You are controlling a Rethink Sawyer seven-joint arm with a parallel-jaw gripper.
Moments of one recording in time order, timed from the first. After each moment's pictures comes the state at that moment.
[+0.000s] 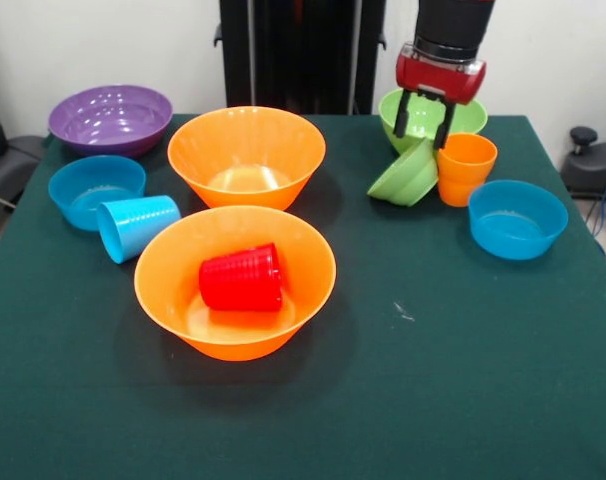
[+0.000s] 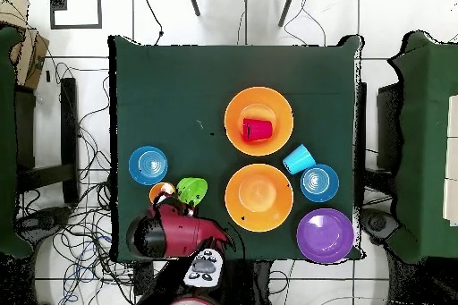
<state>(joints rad) 0.13 -0.62 -0.13 2.10 0.11 0.00 2.19</state>
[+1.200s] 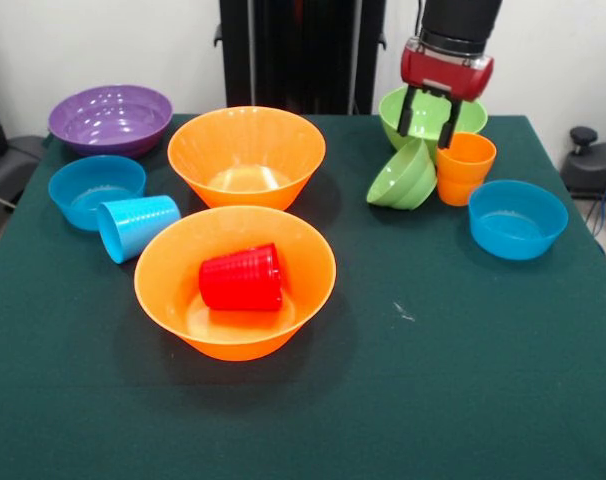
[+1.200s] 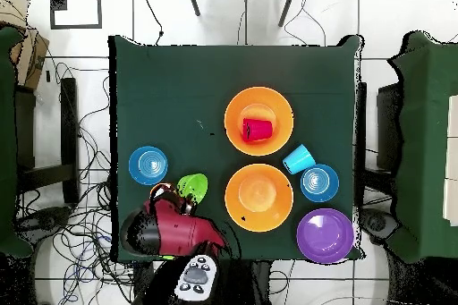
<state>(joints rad) 0.17 -0.66 -0.18 2.09 0.18 0.01 2.19</state>
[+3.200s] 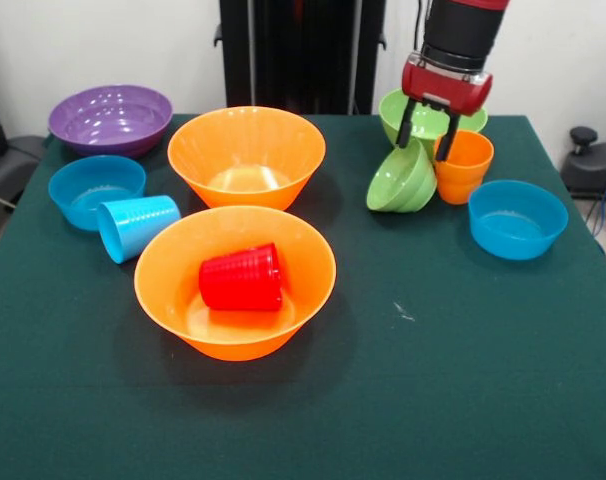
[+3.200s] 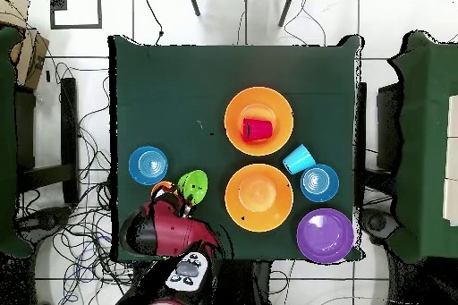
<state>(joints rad) 0.23 -0.58 -0.20 2.08 0.24 -0.07 2.19</state>
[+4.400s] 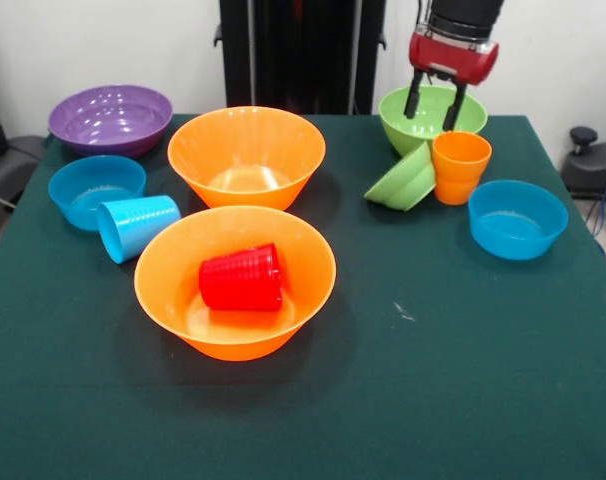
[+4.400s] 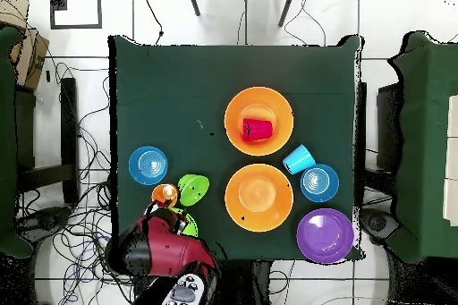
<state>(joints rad) 0.23 -0.67 -0.18 2.20 0.25 -0.07 2.19</state>
